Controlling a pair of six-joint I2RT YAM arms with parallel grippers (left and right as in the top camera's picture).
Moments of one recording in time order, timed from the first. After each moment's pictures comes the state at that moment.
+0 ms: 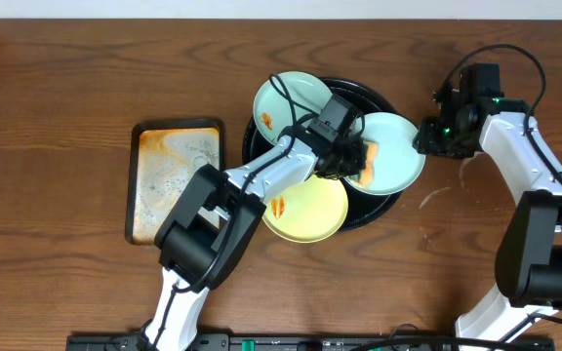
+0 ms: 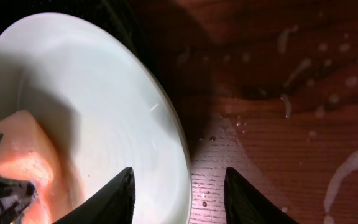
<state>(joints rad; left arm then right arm) -0.67 2.14 1.46 -0.35 0.36 -0.79 -0.04 1.87 1.32 -0.75 -0.21 0.09</state>
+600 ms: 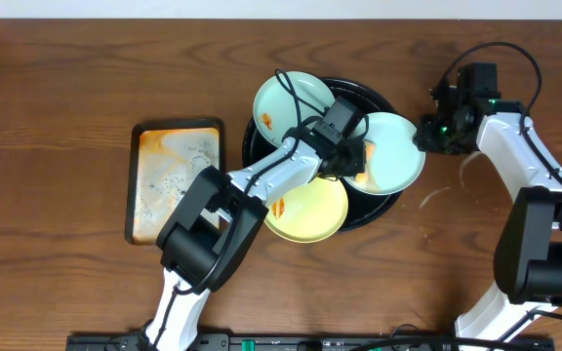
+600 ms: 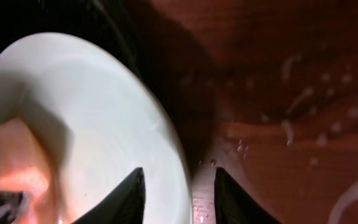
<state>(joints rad) -0.68 2.14 1.47 -0.38 0.25 -0.69 -0.03 1.89 1.31 -0.67 -0.20 0.07</state>
